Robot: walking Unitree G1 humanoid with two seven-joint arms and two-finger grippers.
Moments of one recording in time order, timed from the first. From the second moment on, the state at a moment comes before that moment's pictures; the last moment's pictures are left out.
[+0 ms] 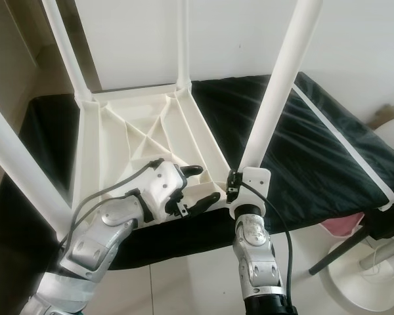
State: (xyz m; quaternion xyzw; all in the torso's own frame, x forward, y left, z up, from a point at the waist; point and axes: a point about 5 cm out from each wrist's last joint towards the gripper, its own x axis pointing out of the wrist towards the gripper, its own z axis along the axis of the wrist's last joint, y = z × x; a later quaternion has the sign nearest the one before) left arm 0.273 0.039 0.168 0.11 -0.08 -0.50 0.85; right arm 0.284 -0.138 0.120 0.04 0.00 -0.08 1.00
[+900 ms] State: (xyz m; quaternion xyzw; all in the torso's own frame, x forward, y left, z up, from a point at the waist) left arm 0.272 0.040 0.166 0.12 -0.08 -0.50 0.85; right arm 0.285 -0.137 0.120 0.05 0.00 -0.09 0.99
